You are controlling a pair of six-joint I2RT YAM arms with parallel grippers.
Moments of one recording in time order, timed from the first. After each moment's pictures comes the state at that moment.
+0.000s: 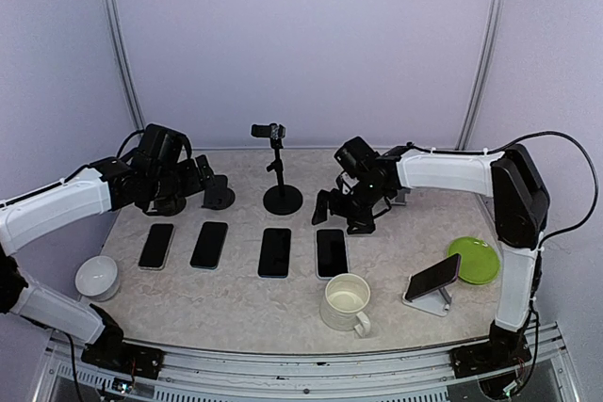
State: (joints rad) left arm -0.55 1.30 1.02 -0.42 -0.37 -0.69; right arm 0.72 1.99 1.52 -0.63 -0.22 0.77
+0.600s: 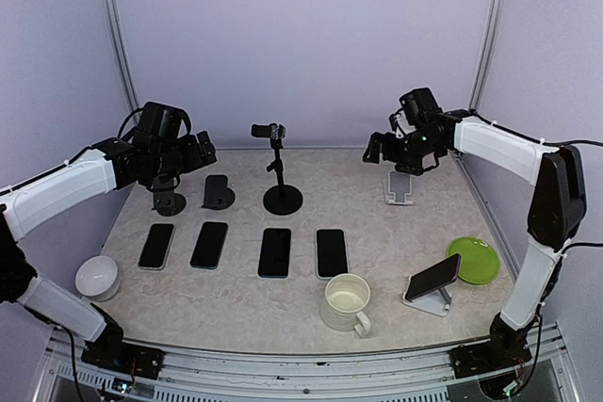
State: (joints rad) left arm -0.49 1.38 1.17 -0.39 -0.34 -0.62; right arm 0.43 1.80 1.58 -0.60 -0.12 0.49
